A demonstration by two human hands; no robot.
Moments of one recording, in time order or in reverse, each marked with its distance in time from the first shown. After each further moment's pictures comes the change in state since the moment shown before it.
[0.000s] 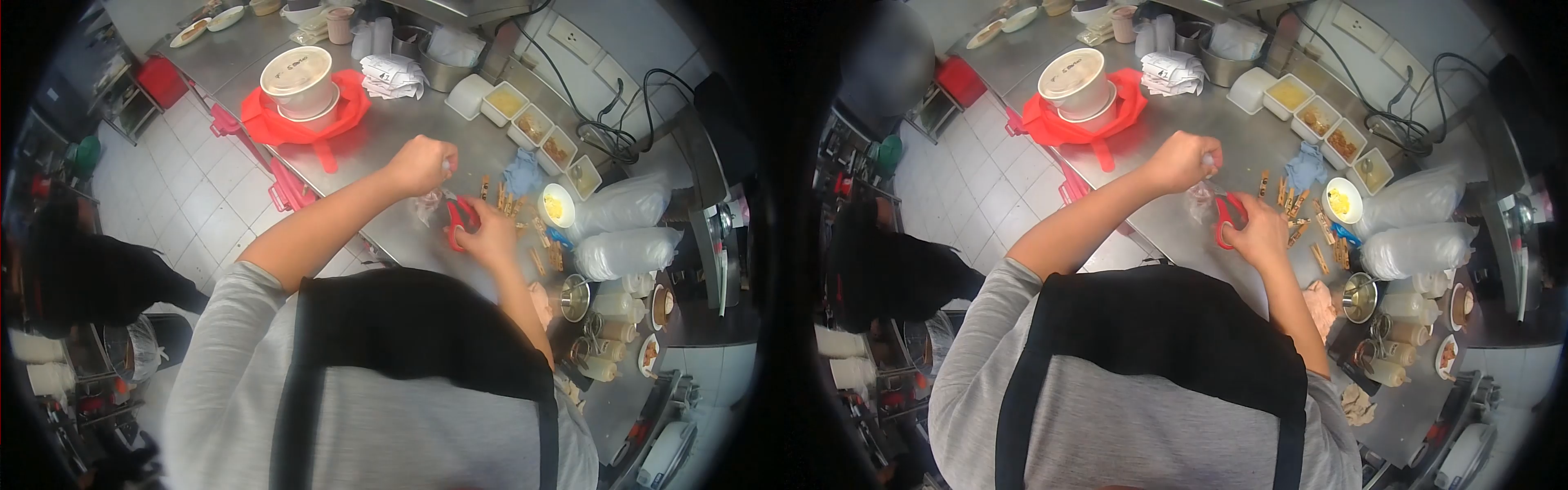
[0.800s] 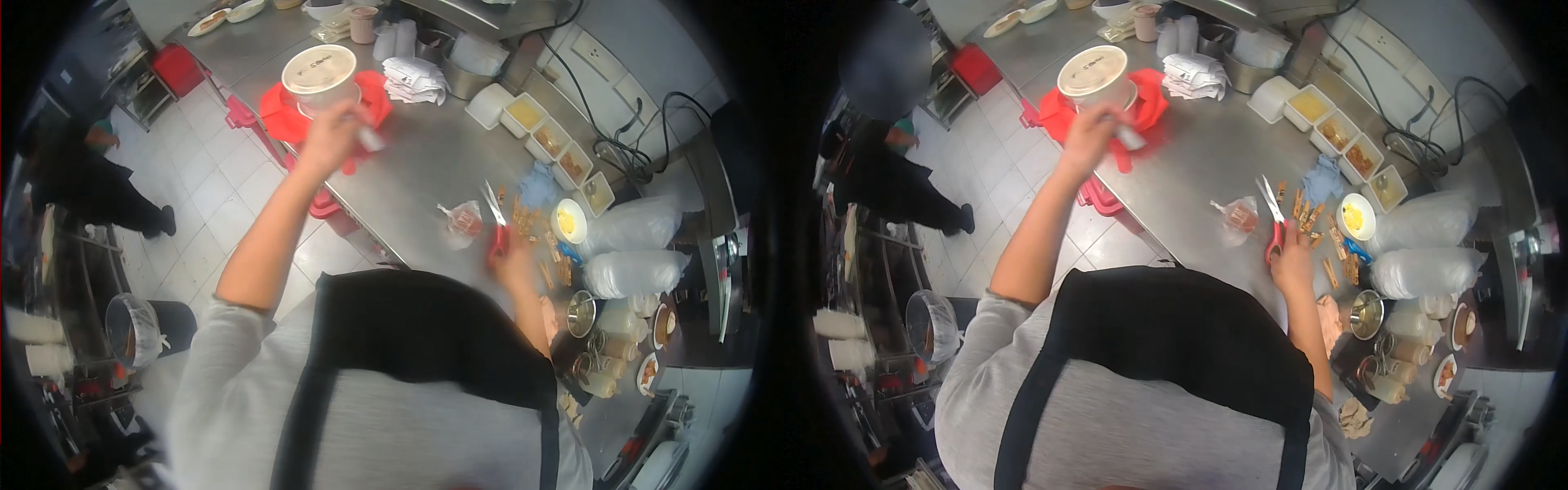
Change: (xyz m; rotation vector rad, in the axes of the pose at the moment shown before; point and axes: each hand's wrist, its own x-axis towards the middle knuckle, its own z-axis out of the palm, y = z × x) left_hand -0.065 -0.054 -0.098 -0.488 0.495 -0.314; right_hand -0.026 0.066 0.024 -0.196 -0.055 0.251
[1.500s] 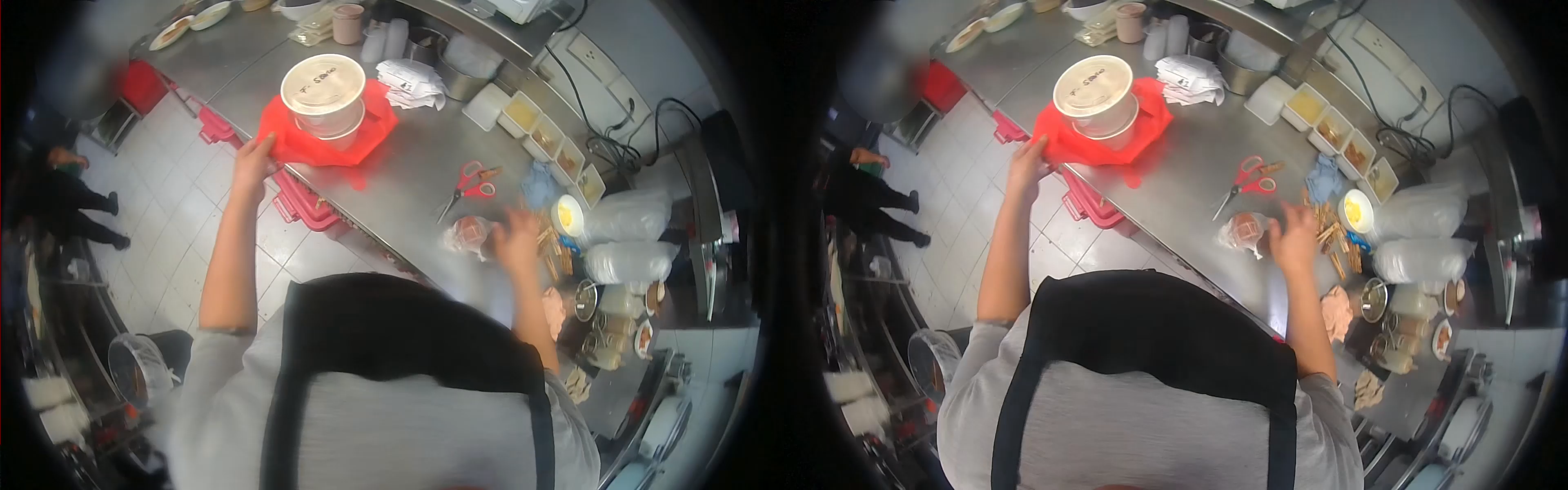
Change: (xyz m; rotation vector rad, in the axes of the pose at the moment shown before) left_hand 0.040 -0.116 -0.144 -0.282 0.171 -0.471; right_hand 0.029 -0.069 -0.006 -0.053 0.133 -0.038
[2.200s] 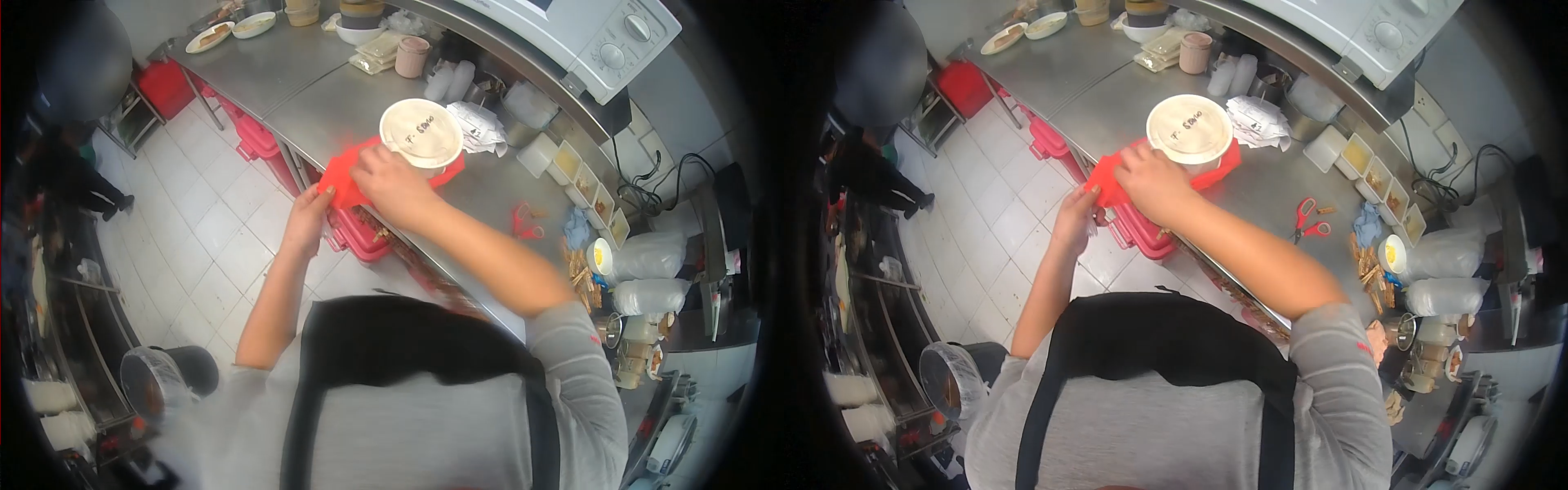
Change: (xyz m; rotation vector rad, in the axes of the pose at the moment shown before) left_hand -0.021 0.010 -0.078 -0.303 -0.211 -0.053; right_hand 0.117 -0.375 0.040 -0.016 -0.005 -0.994
